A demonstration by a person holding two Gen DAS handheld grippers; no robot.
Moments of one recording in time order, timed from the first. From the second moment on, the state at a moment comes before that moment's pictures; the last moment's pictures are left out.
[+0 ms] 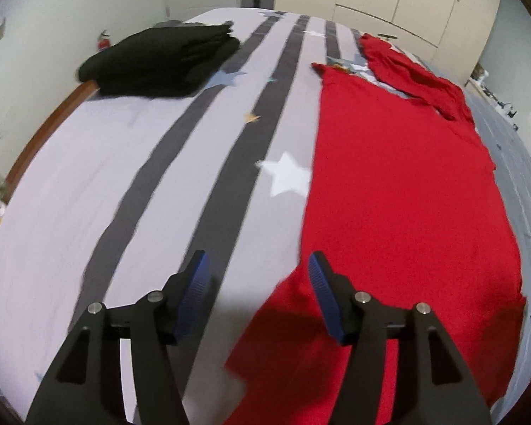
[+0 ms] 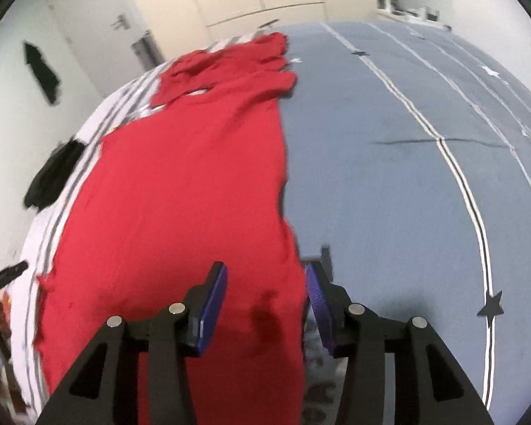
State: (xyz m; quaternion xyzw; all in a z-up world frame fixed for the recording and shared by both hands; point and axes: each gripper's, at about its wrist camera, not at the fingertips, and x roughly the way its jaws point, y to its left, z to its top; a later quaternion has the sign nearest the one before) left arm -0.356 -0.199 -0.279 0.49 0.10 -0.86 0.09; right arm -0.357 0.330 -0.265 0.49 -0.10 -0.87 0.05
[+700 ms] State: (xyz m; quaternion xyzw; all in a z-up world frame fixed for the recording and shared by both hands) left arm -0.708 -0.178 -0.319 0.48 0.09 -0.87 0.02; right arm -0.651 0.350 -0.308 0.48 -0.17 -0.86 0.02
